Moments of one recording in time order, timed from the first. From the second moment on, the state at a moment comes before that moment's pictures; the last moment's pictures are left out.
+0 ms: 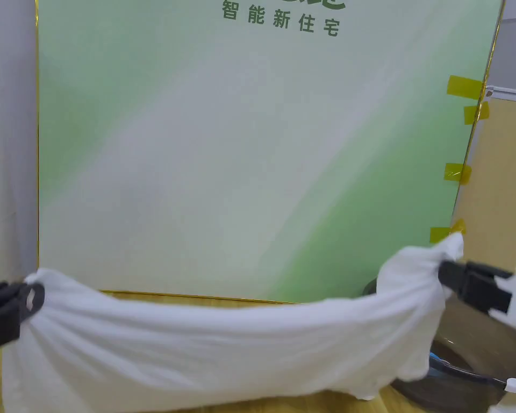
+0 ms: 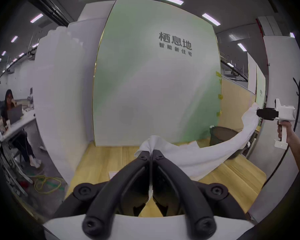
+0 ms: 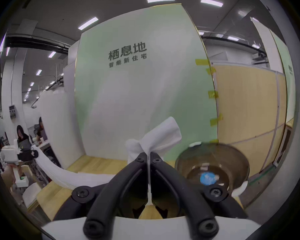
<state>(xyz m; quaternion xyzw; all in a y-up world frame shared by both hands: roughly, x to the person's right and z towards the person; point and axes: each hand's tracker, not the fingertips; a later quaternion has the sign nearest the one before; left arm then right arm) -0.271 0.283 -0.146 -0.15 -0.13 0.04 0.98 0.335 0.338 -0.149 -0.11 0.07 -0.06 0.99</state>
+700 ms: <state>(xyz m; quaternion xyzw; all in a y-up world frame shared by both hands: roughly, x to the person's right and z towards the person) -0.244 0.108 -0.012 -0.29 -0.13 0.02 0.95 0.323 0.112 0.000 -0.30 0.03 0.01 0.95</state>
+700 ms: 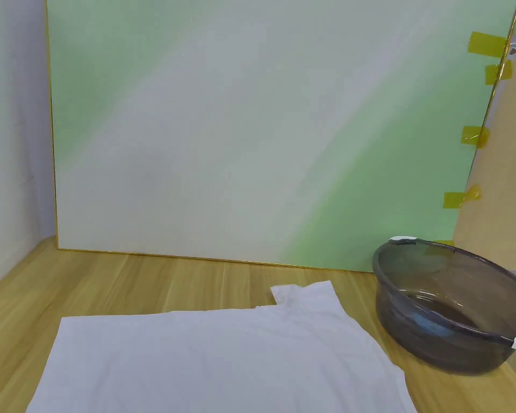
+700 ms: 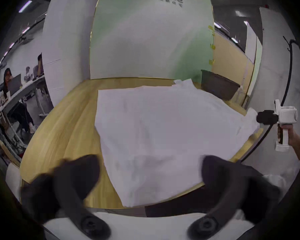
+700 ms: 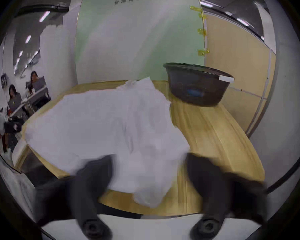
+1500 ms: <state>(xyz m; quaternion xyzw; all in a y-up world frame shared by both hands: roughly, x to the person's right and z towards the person) -0.137 0.159 -0.158 -0.16 0.04 0.00 0.99 0.183 0.151 -0.185 -0.16 0.04 0.03 0.99</state>
